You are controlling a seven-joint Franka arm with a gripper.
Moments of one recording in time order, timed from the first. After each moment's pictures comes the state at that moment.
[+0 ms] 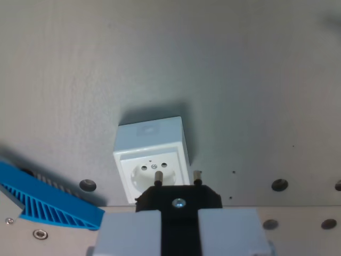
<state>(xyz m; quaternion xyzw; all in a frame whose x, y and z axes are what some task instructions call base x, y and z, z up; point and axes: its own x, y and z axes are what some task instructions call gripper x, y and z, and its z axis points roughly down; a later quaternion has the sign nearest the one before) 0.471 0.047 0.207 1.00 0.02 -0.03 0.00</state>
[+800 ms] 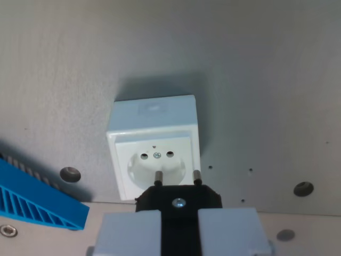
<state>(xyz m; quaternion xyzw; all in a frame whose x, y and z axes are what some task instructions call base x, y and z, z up) 0.426 0.055 0.157 1.00 0.06 -0.03 0.00</state>
